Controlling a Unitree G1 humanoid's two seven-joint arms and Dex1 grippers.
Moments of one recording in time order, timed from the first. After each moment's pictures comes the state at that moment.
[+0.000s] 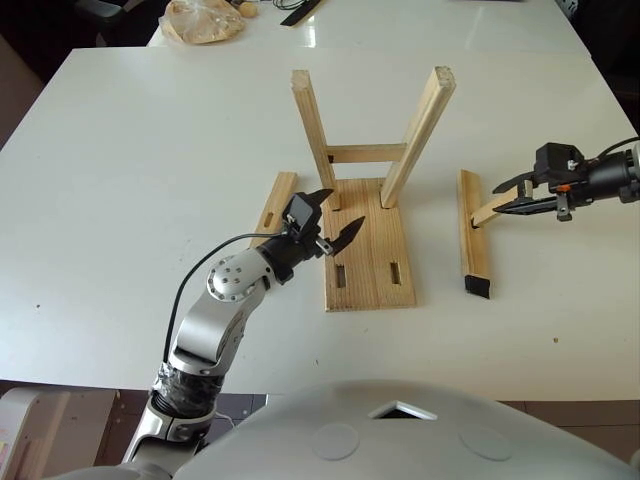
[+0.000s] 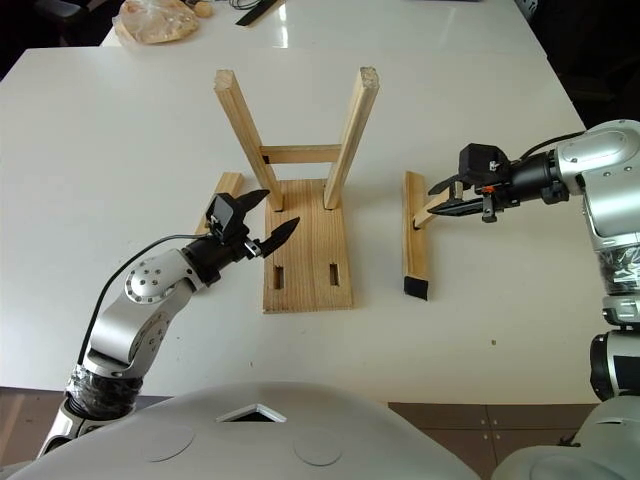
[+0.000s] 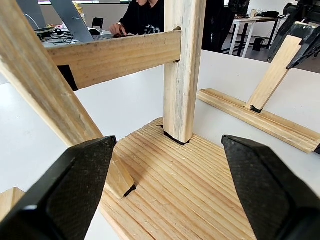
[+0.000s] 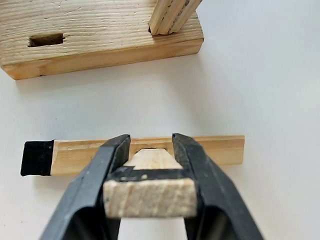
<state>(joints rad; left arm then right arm) 0.09 0.31 -0.24 -0.47 -0.25 0.41 -0.46 -0.51 -1.03 0.20 0.24 0.13 0.19 1.52</state>
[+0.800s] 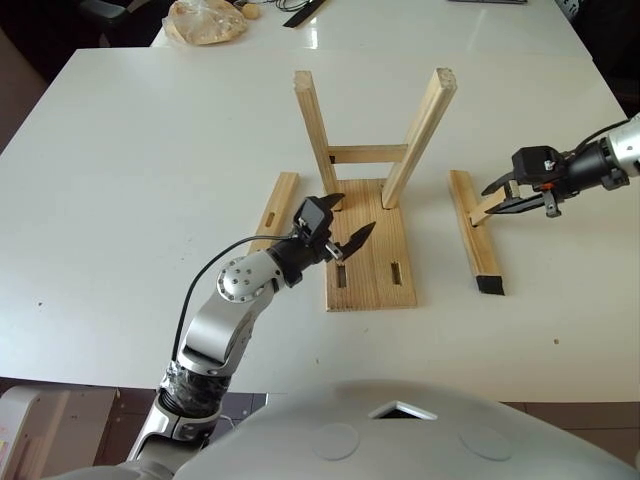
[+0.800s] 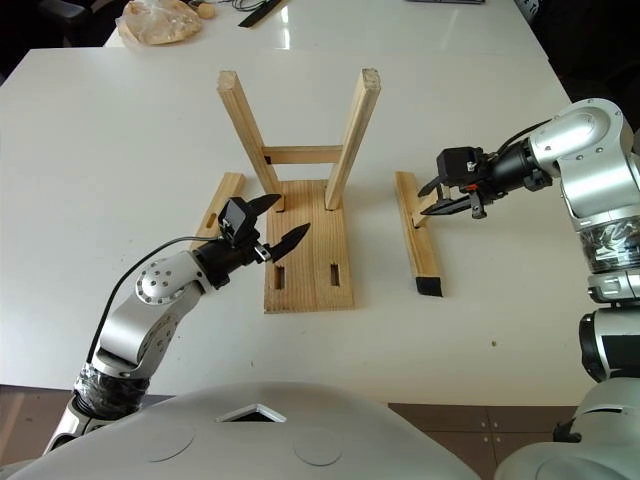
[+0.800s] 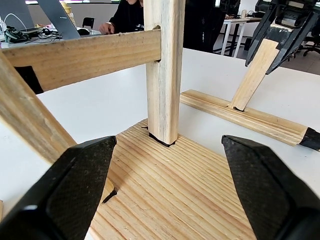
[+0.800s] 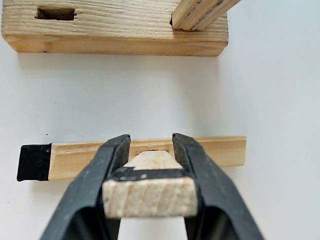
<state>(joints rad) 0.09 0.30 -0.29 -0.47 -0.24 0.41 -0.47 -0.56 -1.02 0.30 0.25 0.07 0.10 1.54</state>
